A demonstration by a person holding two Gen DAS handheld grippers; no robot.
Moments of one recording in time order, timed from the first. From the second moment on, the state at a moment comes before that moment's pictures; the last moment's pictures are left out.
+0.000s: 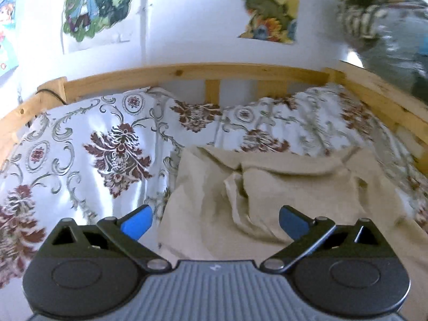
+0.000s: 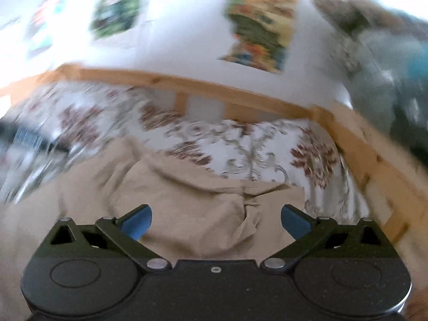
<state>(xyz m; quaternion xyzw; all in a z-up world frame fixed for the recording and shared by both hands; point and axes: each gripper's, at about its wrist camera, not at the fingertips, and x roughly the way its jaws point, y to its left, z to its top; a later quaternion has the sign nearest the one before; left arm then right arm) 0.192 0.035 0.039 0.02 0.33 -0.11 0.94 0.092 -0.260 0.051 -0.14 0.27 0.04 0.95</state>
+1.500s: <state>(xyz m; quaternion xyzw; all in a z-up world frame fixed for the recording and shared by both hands) 0.046 -0.070 -0.050 0.36 0.37 -0.28 0.81 0.016 -0.210 0.001 -0.32 0.39 0.22 0.83</state>
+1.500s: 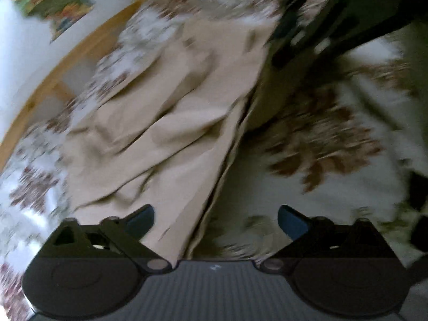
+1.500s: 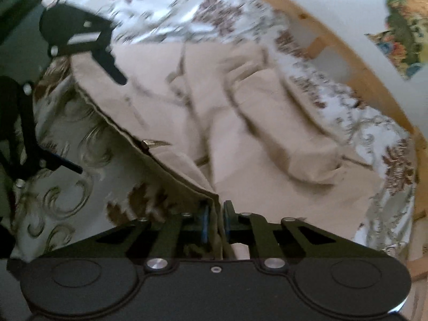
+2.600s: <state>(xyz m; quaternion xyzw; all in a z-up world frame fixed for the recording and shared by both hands) 0.126 0.016 0.004 0.13 0.42 -0.10 0.89 0.006 -0.262 -0.006 -0.43 0.34 0.08 0.83</state>
